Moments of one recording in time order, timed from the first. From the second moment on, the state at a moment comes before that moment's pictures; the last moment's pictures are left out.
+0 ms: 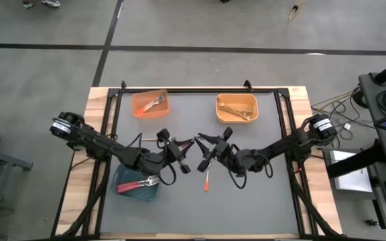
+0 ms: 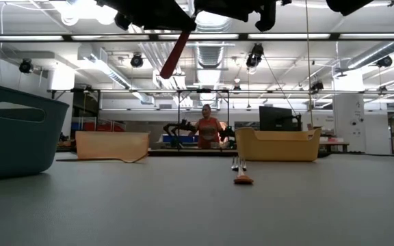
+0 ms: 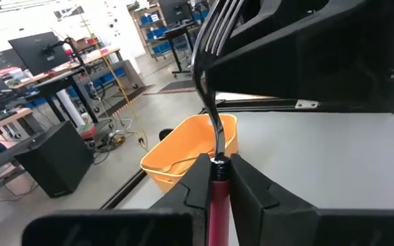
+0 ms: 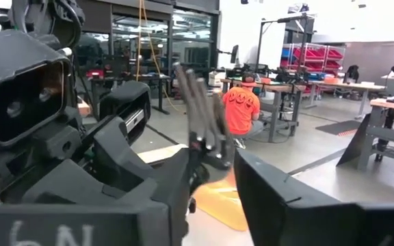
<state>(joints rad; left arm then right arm) -0.37 1.55 0.86 0.53 -0.98 0.13 0.33 1.70 0.94 0.99 0.94 -0.19</state>
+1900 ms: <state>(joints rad) -0.51 1.27 0.97 -1.08 0.23 -0.85 0.39 1.50 0.94 0.21 0.94 0.05</state>
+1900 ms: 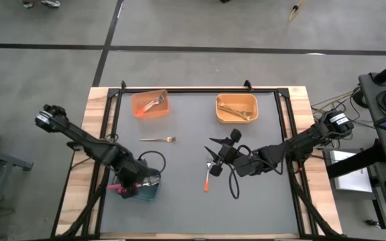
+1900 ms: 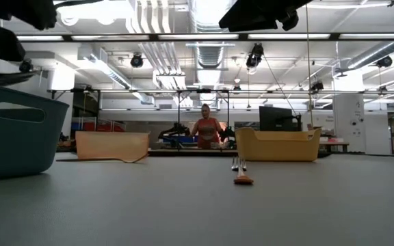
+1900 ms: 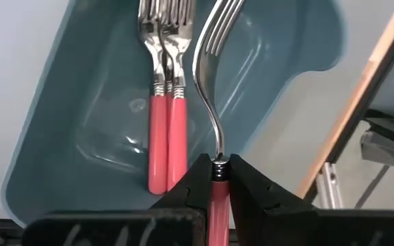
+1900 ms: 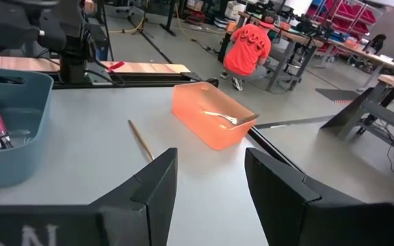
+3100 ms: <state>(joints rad) -0.51 1.48 0.91 -0.97 0.19 -0.80 0.39 1.50 0.94 0.19 0.94 0.05</state>
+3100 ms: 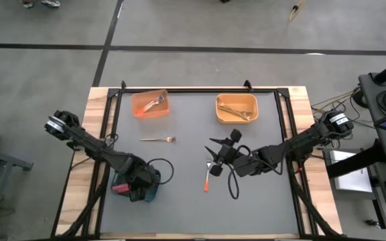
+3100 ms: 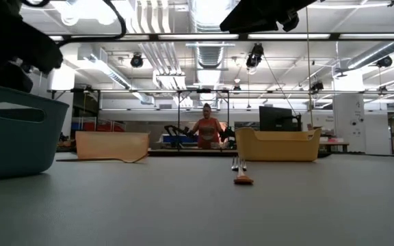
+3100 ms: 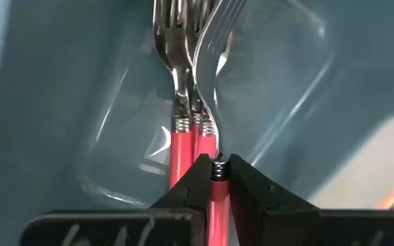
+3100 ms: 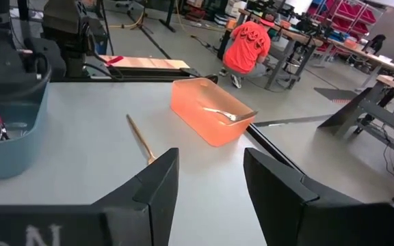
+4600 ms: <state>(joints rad) -0.51 1.51 0.99 -1.10 0.05 -0.76 0.37 1.50 0.94 0.19 0.94 0.05</state>
